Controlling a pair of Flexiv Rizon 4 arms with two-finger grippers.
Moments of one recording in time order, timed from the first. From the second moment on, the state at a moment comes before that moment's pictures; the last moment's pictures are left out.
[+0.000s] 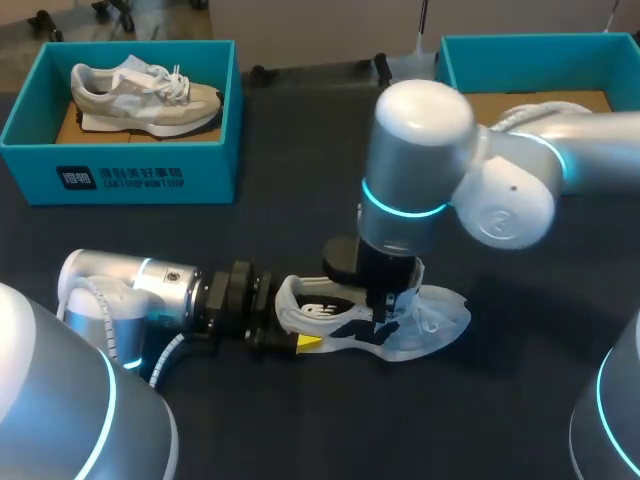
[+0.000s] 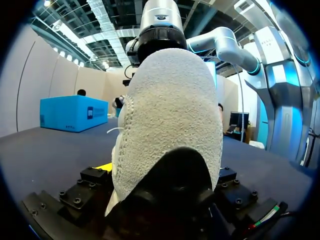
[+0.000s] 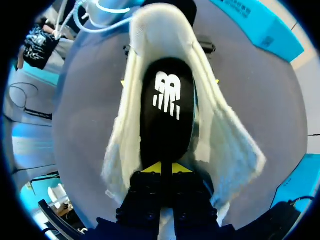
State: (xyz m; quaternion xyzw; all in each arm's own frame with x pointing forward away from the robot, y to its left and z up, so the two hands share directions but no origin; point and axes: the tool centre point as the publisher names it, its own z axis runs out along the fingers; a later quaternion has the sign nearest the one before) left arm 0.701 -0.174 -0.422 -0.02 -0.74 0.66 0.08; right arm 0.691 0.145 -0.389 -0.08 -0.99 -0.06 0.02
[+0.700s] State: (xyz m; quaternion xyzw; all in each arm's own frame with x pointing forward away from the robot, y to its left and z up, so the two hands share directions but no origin) left arm 0.702 -0.174 -0.422 -0.02 -0.74 0.66 0.07; right arm 0.702 0.144 -0.359 -0.03 -0.98 -0.21 -0.02
